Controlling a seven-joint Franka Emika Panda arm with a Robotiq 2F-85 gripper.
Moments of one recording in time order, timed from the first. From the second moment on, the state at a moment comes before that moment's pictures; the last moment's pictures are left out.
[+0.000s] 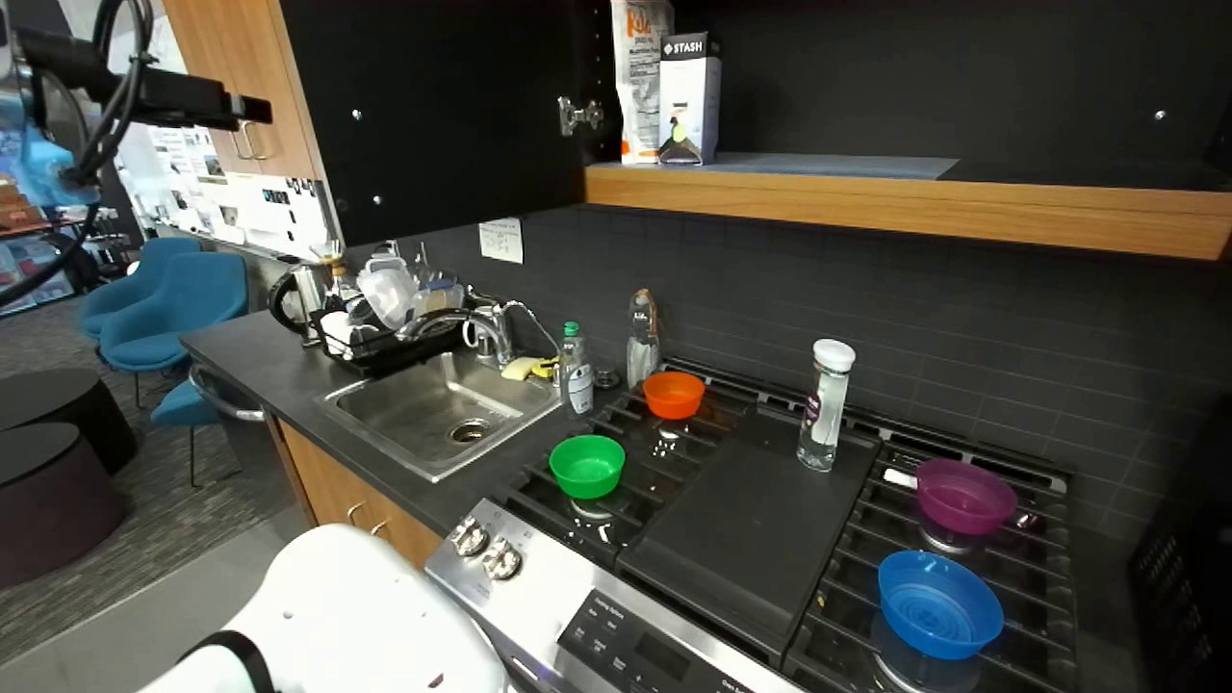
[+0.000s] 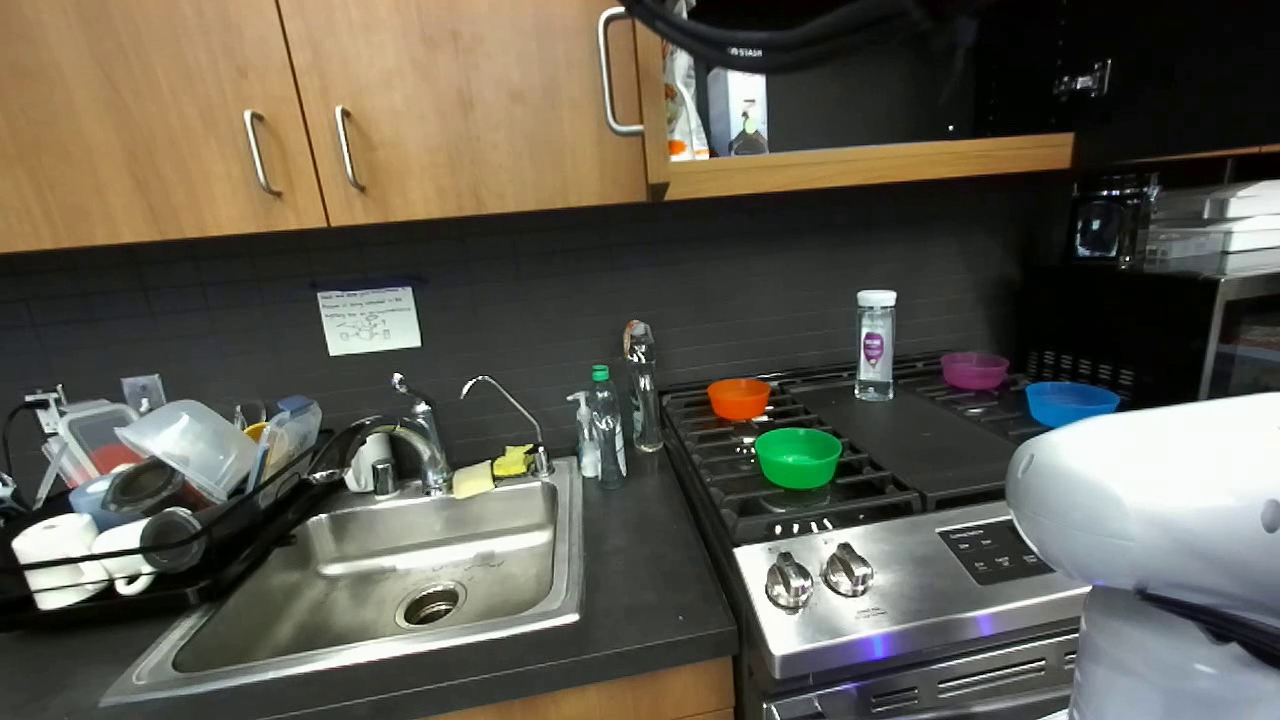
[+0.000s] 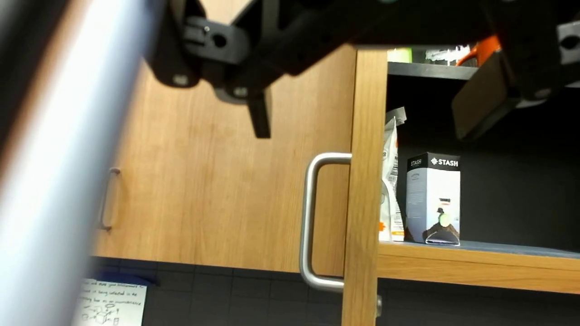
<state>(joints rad) -0.17 -1.46 0.66 -2.14 0.11 2.08 0.53</state>
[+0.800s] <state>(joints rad) -0.21 -1.46 0.65 -2.13 0.11 2.06 0.56</state>
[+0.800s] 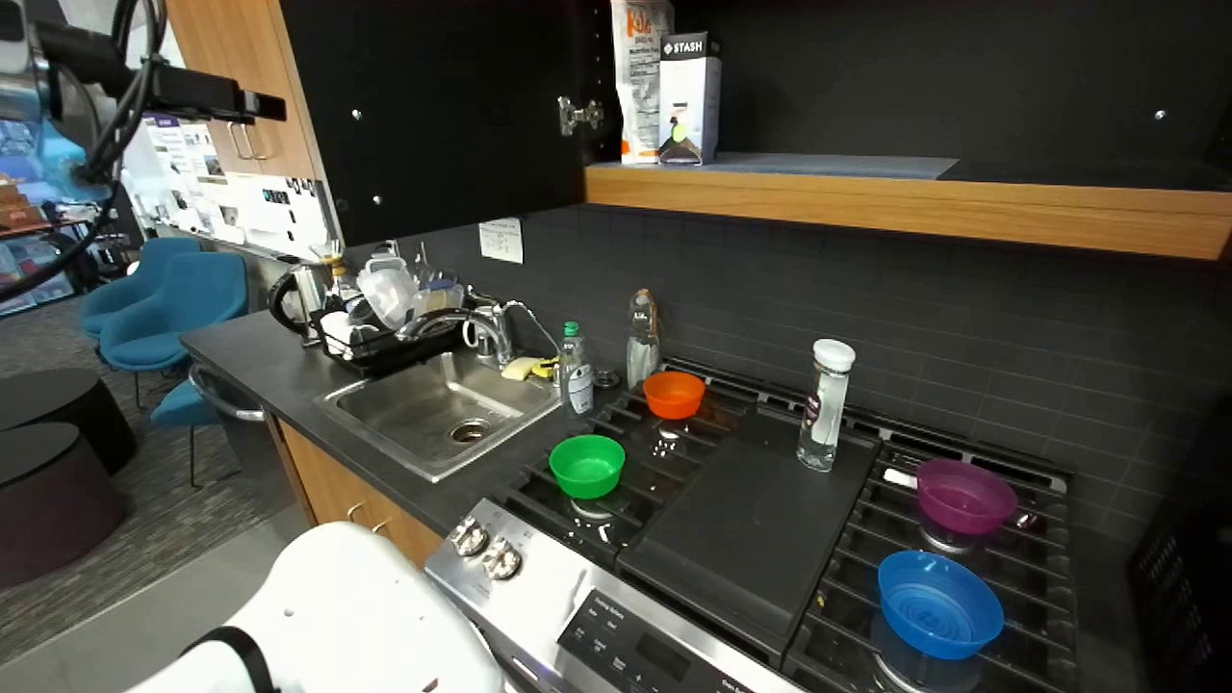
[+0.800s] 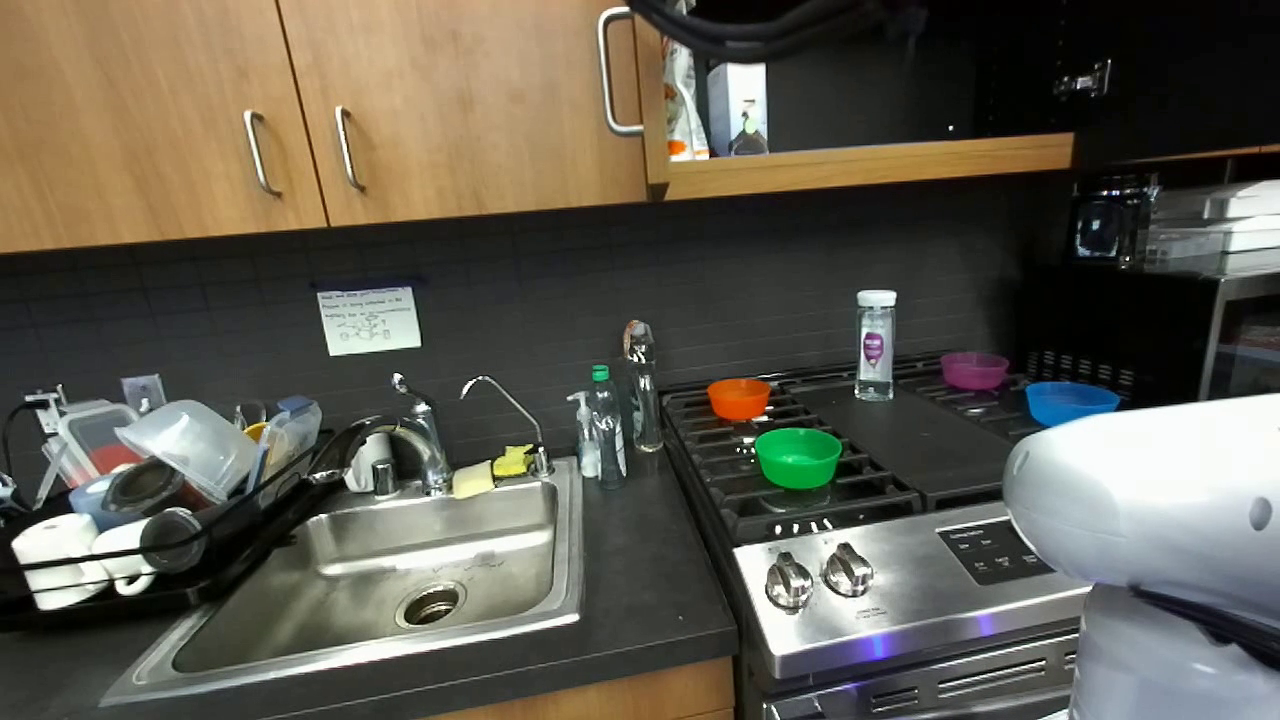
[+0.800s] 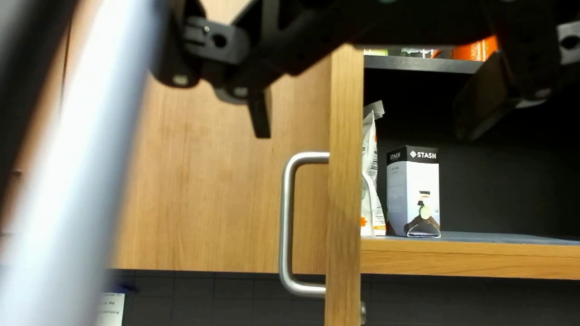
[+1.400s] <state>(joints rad) -0.22 -1.46 0.65 -2.12 0.11 2.02 0.59</state>
